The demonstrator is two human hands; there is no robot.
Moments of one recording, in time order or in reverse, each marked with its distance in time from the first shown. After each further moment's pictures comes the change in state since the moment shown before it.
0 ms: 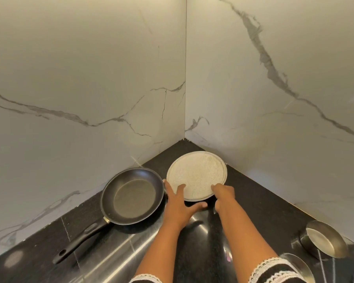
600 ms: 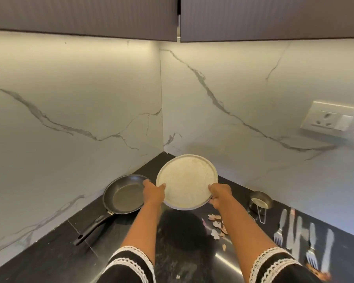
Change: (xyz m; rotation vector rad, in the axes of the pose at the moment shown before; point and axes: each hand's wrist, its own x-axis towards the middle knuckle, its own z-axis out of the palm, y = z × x) left_hand -0.089 0.055 -0.089 -0.397 0.130 -0.267; right_hand -0.162 0.014 -0.100 0.032 0.064 -0.157
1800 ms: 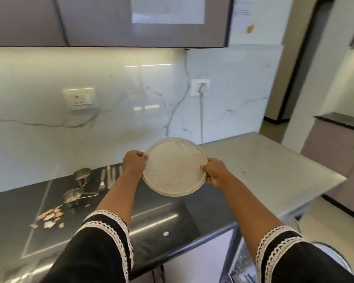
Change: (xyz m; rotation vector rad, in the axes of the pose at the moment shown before) left_hand -0.430 0.027 0.208 0.236 -0.808 0.716; right_hand -0.312 0.182 -0.477 0.373 0.654 -0.197
